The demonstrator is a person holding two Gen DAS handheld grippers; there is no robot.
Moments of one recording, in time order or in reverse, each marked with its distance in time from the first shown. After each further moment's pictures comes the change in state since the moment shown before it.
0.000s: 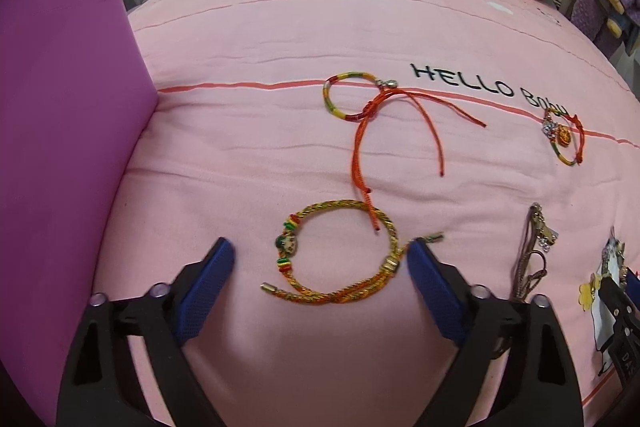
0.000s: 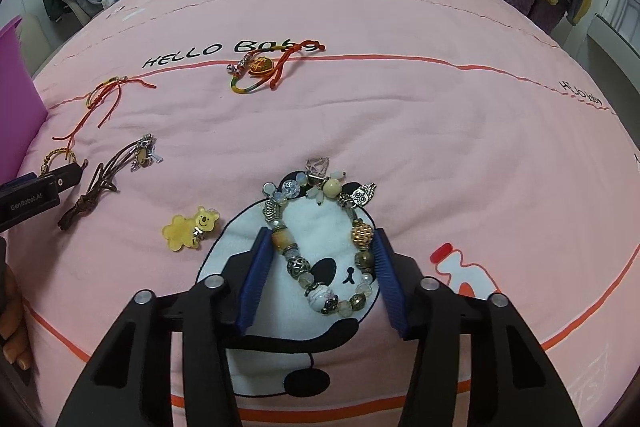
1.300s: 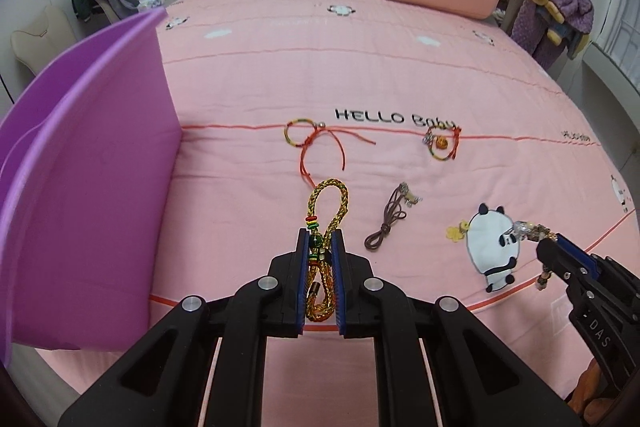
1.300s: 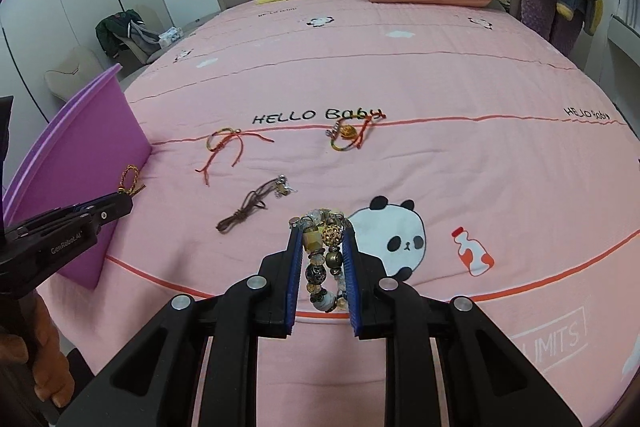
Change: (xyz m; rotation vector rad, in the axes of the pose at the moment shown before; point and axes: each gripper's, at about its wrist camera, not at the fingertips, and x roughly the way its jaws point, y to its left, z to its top) left arm -0.153 0.004 -0.018 0.038 -0.076 -0.151; right arm -0.142 0.023 -0.006 0.010 -0.134 0.238
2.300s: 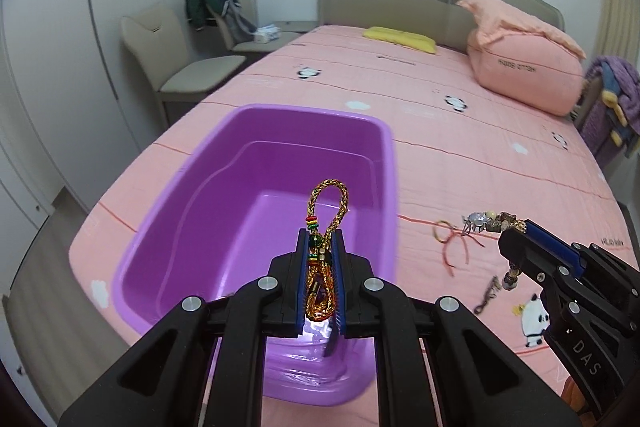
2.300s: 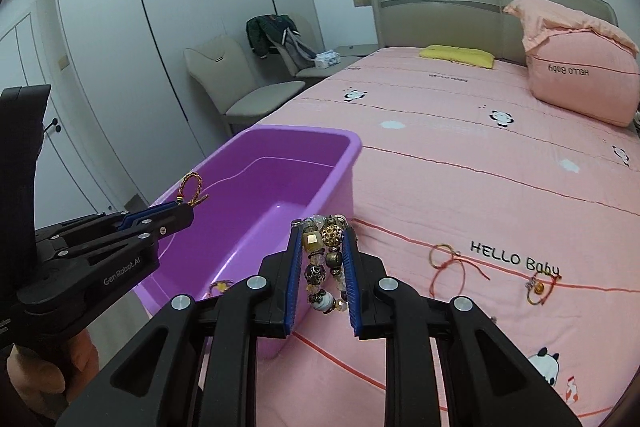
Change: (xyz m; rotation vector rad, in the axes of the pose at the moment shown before) left arm -0.150 0.174 0.048 -0.238 -0.155 0.250; right arm -0.050 0.245 0.104 -0.323 -0.083 0.382
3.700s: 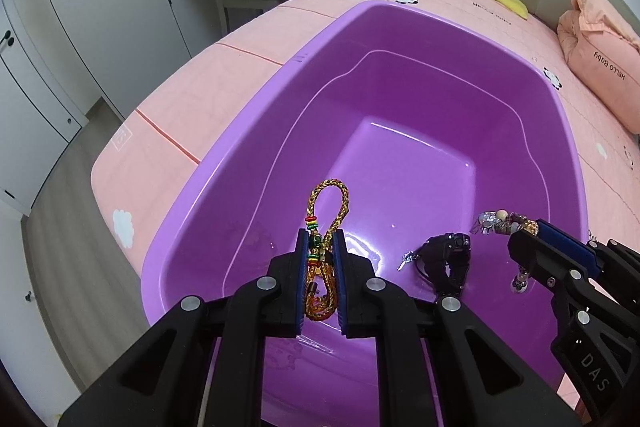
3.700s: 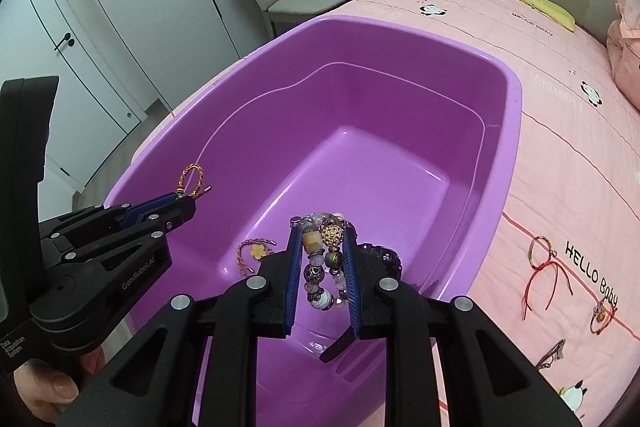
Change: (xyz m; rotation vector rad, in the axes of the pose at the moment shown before) left arm 0.098 0.110 -0.023 -0.174 0.286 0.153; right arm 0.150 0.083 0.010 -0.124 0.362 0.073
